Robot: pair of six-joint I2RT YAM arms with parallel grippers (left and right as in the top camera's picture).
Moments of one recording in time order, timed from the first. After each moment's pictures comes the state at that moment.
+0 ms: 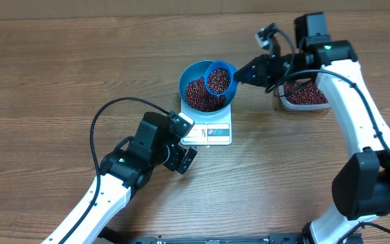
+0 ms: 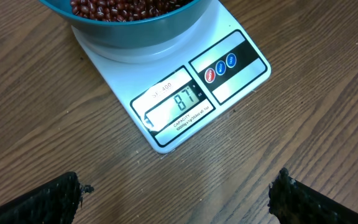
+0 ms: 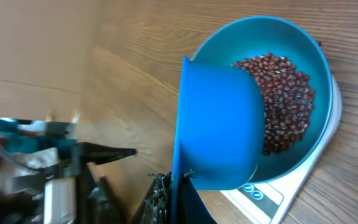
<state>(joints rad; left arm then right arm) -0.50 1.19 0.73 -0.44 0.11 0.10 0.14 1.83 1.63 -0.94 -0.87 0.03</state>
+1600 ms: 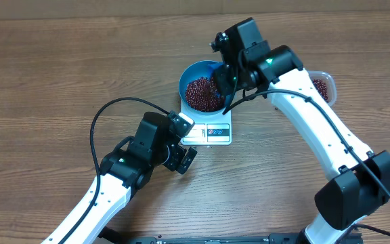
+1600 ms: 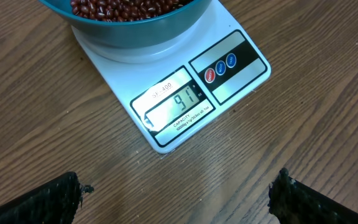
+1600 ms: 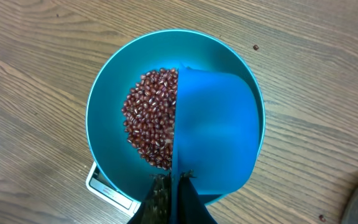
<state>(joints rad) -0.50 1.19 0.73 -0.44 0.11 0.10 0.48 1.83 1.73 -0.95 -0.08 0.05</state>
